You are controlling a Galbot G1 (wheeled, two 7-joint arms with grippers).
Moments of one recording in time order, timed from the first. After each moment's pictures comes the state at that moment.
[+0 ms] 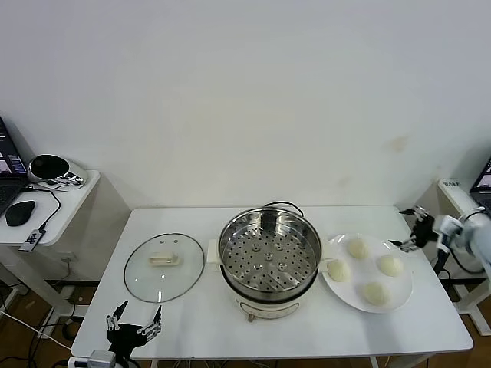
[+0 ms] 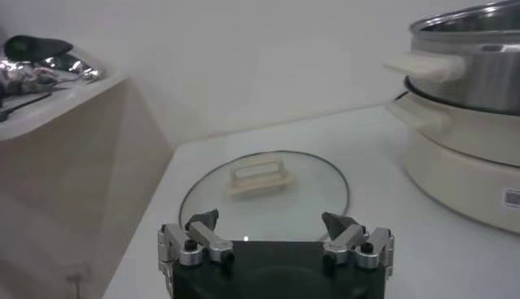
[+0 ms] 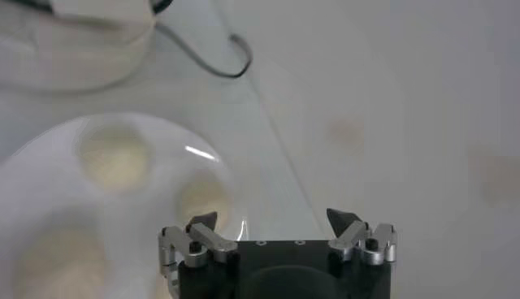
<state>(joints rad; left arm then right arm) 1.71 -1.48 -0.74 -2.09 0.06 0.24 0.19 -0.48 0.66 0.12 1.30 -0.37 -0.09 -1.07</state>
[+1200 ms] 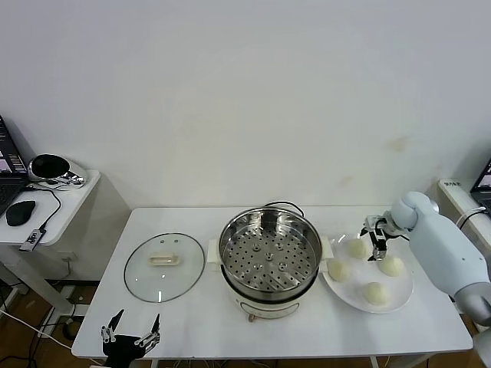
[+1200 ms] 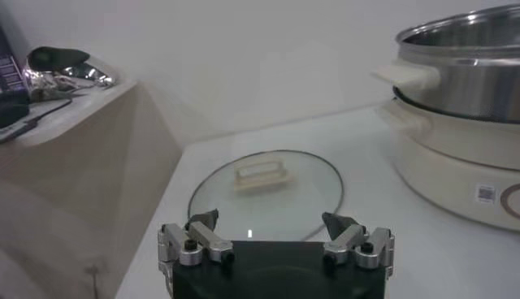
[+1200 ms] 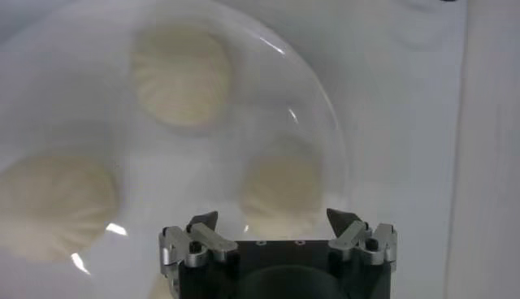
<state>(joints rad) 1.82 -1.54 -0.74 -2.19 0.09 0.24 0.18 -0.19 0.94 -0.20 0.81 -0.64 0.08 -1.13</state>
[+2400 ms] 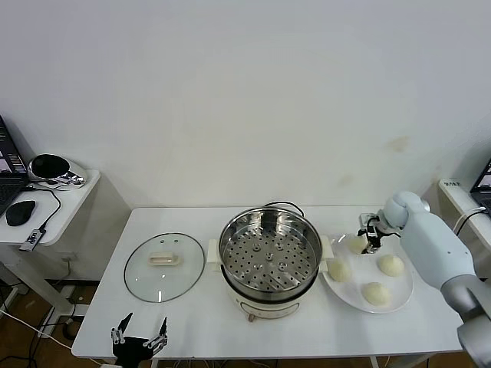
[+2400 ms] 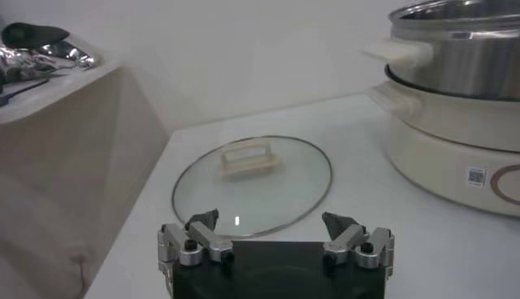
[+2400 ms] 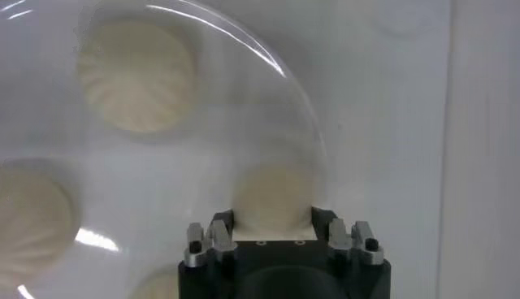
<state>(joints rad) 1.77 -1.54 -0.71 -2.12 0.11 0.24 0.18 -0.13 0.93 -0.26 0.79 -0.58 0.03 -1.11</state>
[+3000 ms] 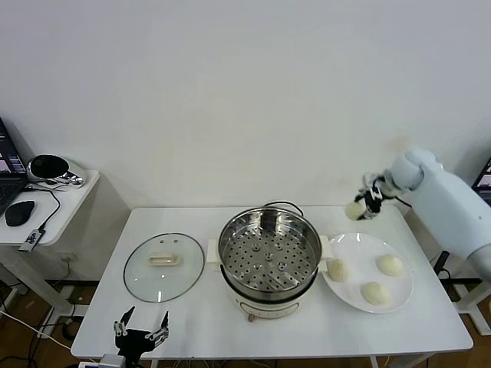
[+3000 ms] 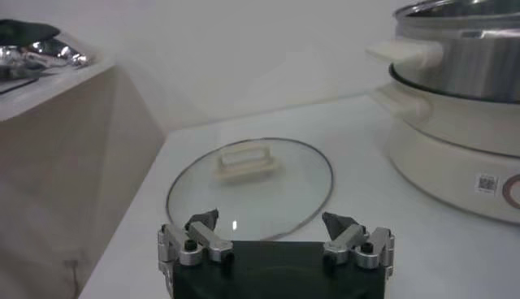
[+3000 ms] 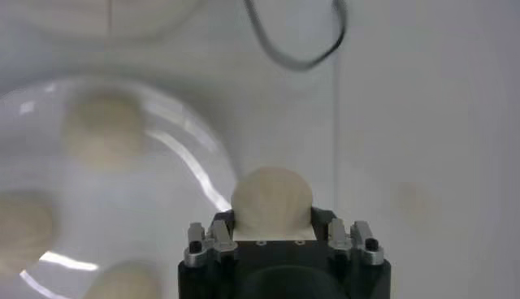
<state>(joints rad) 1.72 -1.52 -0.71 -2.11 0.09 0.27 0.18 0.26 0.90 -0.65 0.98 -0.16 -0.06 -1.23</state>
